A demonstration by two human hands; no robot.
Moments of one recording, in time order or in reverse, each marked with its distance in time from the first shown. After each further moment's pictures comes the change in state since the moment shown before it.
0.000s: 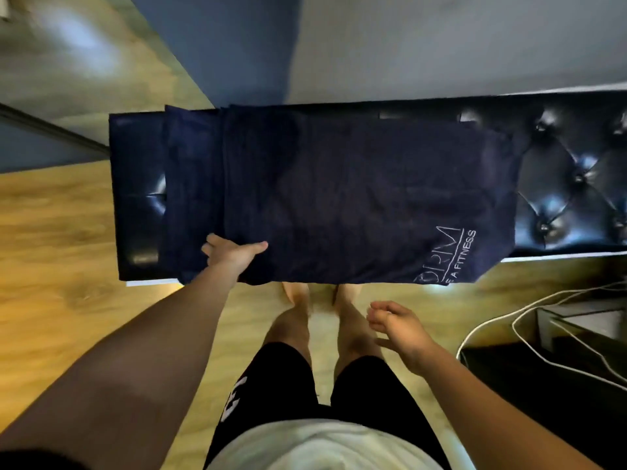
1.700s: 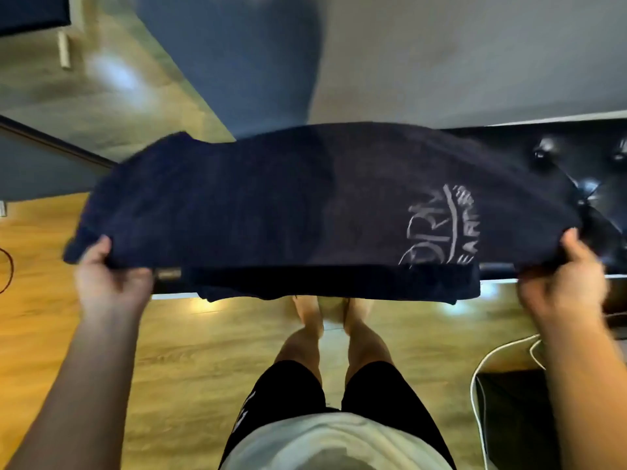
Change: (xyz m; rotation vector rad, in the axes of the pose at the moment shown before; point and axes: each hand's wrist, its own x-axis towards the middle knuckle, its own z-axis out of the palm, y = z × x) left_hand -0.072 -0.018 -0.169 -1.618 -0.054 0.227; right_hand -0.014 -0.119 -0.156 1.115 0.135 -0.595
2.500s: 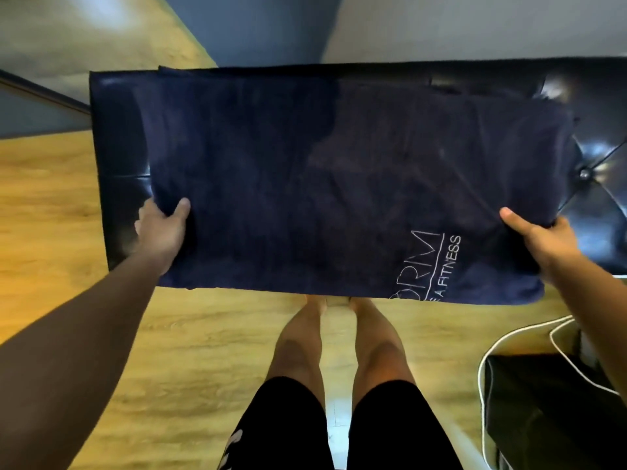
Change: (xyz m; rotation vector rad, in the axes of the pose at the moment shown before) left_hand 0.152 -0.120 -0.038 1.554 0.092 0.114; right_hand 0.140 0.092 -0.023 -1.273 0.093 0.041
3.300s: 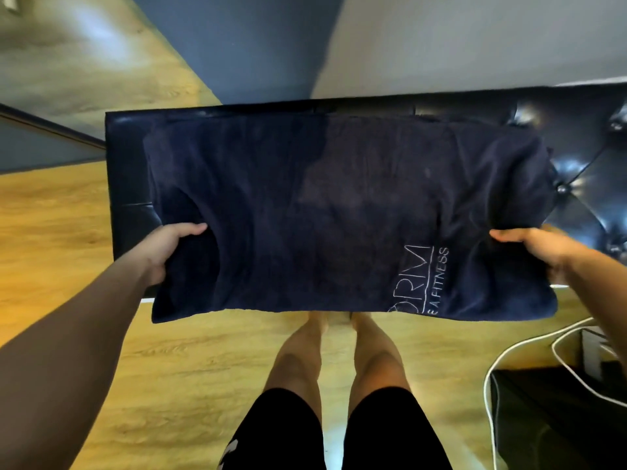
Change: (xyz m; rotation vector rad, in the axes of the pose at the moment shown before) left_hand -0.029 0.047 -0.041 -0.369 -0.515 -0.291; right_hand -0.042 -0.052 -0.023 0.004 -0.304 0.219
